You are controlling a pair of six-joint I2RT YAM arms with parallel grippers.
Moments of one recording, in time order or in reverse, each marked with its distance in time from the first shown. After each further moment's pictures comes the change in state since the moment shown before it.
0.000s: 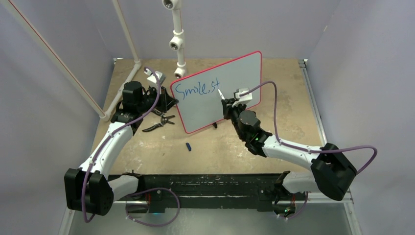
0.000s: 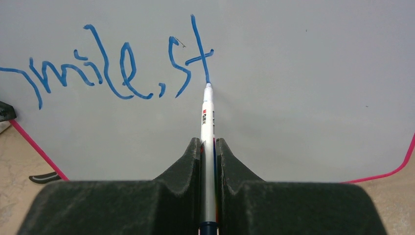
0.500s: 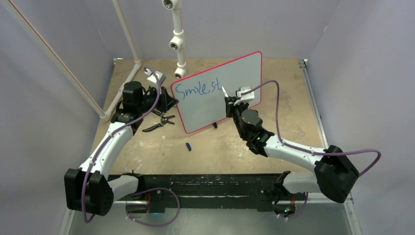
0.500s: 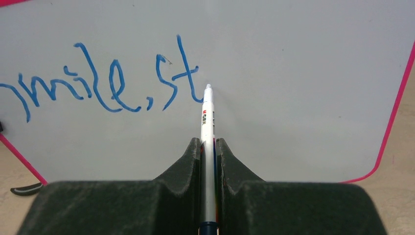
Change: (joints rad) left arm -0.001 -0.001 0.000 -0.001 -0.003 0.000; right arm -0.004 -0.028 0.011 -0.028 0.043 -0.048
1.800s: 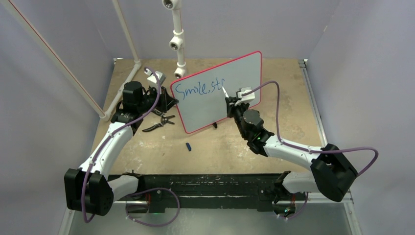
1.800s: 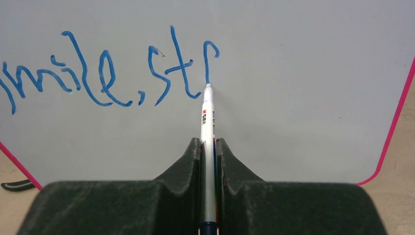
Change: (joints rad) left arm -0.001 0.000 0.000 0.000 -0.003 0.000; right arm -0.042 0.020 -0.034 0.070 -0.071 -0.029
